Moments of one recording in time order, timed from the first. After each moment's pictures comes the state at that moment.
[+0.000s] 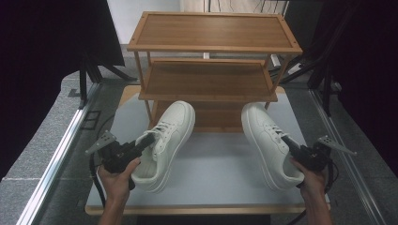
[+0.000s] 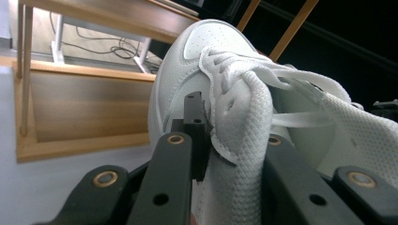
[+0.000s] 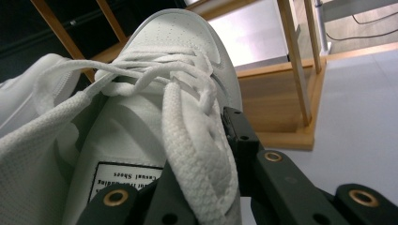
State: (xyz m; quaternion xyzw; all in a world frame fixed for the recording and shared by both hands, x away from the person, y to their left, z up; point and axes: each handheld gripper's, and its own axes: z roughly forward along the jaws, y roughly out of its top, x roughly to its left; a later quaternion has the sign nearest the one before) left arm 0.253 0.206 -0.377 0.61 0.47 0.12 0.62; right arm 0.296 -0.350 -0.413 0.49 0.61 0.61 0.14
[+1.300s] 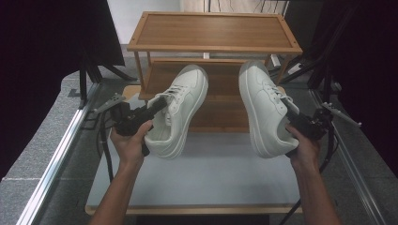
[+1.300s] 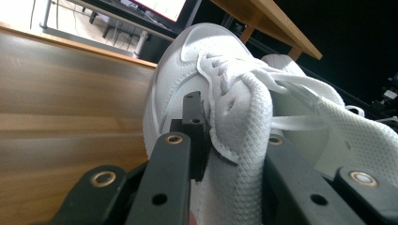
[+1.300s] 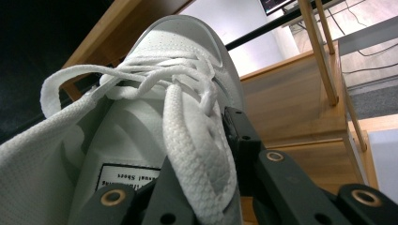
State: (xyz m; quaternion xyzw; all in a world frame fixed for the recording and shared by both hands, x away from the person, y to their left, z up) left arm 0.312 0.172 -0.307 0.58 0.46 0.11 0.66; right arm 0.332 -0.309 -0.321 0.50 0.53 0.67 0.15
